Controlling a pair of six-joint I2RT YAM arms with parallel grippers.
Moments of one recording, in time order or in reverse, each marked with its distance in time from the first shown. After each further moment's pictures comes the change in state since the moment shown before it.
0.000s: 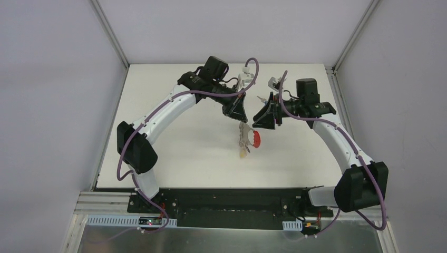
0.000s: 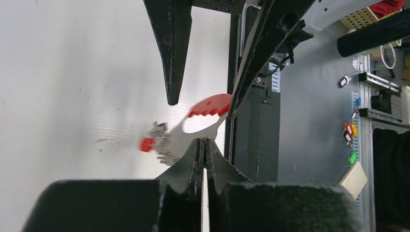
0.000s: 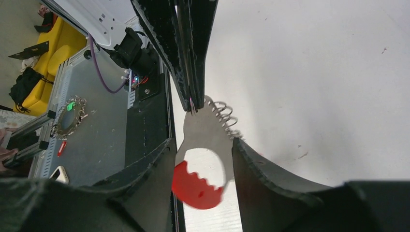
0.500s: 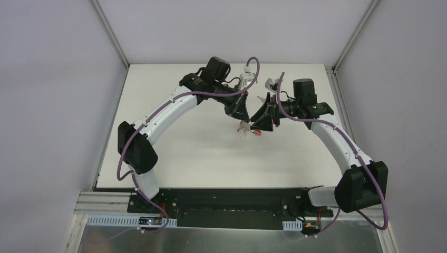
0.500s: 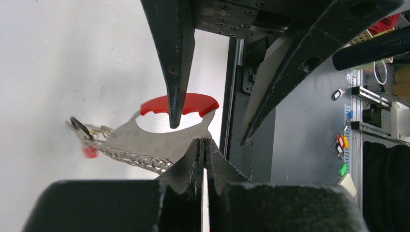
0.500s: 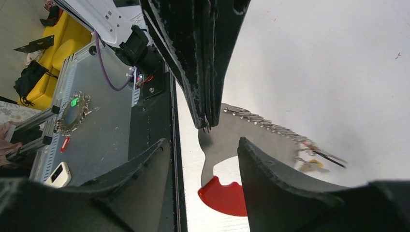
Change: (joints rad) left arm -0.019 0.001 -0.009 0.056 -0.018 -0.102; right arm 0.044 0.000 -0.003 0.008 -0.005 0.003
